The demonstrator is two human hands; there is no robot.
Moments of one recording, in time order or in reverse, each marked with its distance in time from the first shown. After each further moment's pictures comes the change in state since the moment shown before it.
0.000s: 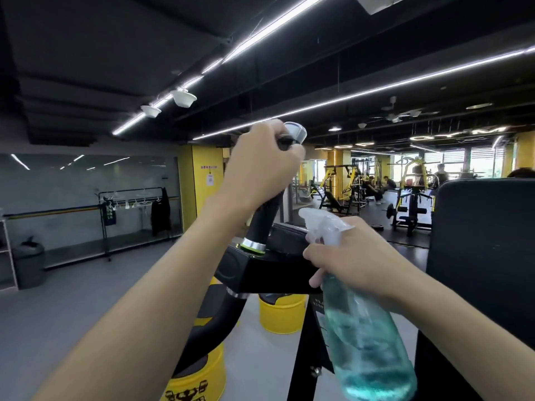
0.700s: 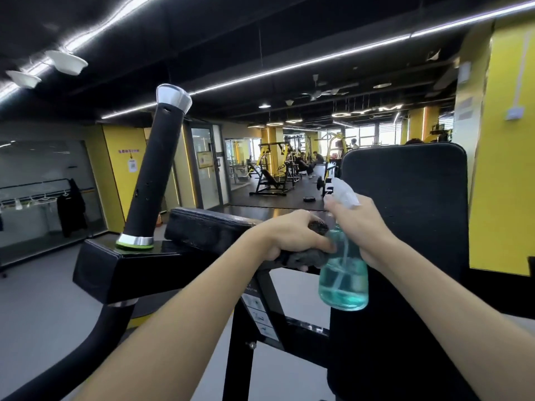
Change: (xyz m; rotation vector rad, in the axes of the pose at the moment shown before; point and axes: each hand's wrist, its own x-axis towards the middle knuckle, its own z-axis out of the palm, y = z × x) left_hand -0.050 0.016 0.197 -0.438 -1.142 -0.371; right_hand 0.014 0.154 -0.090 0.316 0.630 0.289
